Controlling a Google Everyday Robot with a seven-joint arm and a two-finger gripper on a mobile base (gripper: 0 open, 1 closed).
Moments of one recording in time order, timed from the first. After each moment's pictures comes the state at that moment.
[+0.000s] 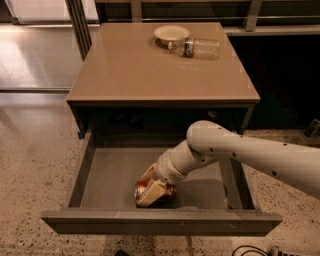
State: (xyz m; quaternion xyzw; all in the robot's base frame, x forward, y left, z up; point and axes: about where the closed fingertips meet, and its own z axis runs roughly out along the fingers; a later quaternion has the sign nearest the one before) arm 0.480 0.038 0.616 -0.62 0.69 0.30 0.22
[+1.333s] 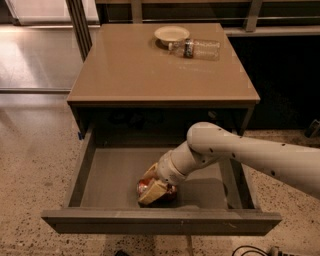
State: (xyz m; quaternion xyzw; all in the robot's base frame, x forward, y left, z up) arm 0.481 0.037 0.608 -0.62 0.69 0.31 0.22
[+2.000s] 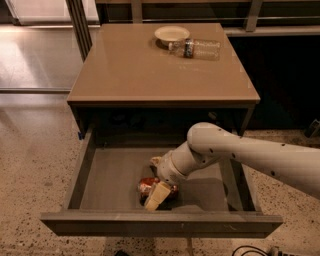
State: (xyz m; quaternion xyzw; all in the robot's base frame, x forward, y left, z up) arm 0.481 0.037 0.608 -0.62 0.69 0.31 0.22
